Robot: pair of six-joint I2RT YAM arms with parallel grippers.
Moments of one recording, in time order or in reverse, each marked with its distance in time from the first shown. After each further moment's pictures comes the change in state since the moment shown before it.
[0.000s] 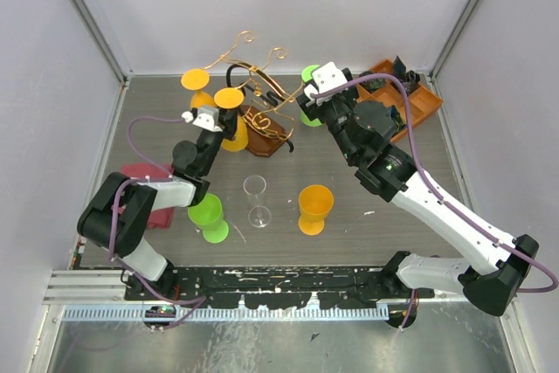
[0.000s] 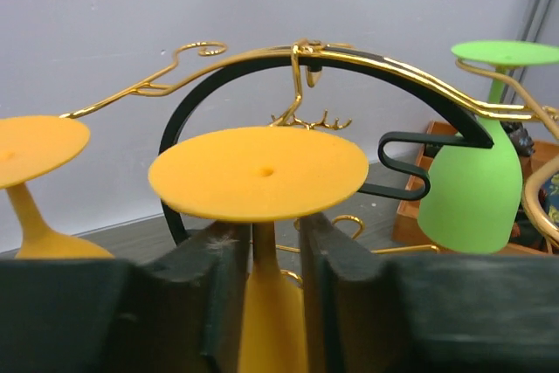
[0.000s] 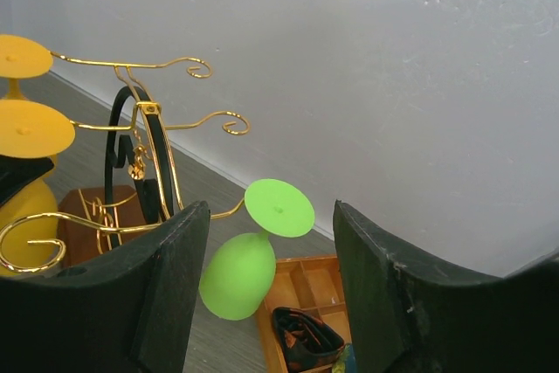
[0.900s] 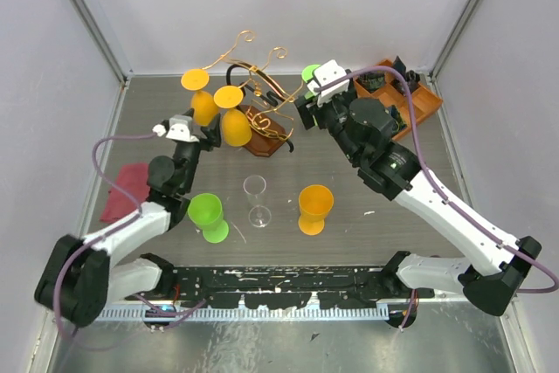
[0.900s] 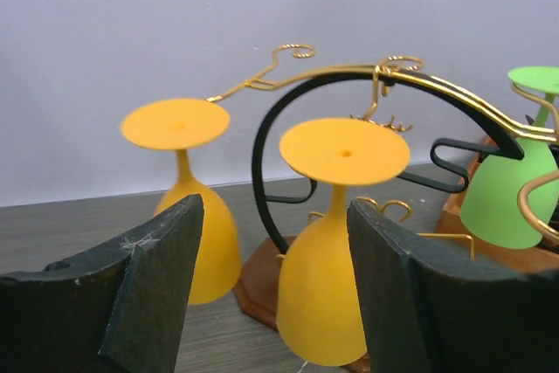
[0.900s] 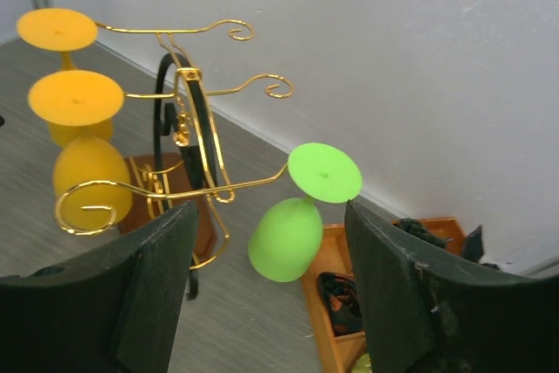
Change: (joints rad) left arm -0.003 -0.379 -0.150 -0.272 -0.165 0.016; right arm 0.000 0.000 0.032 -0.146 -0.022 0.121
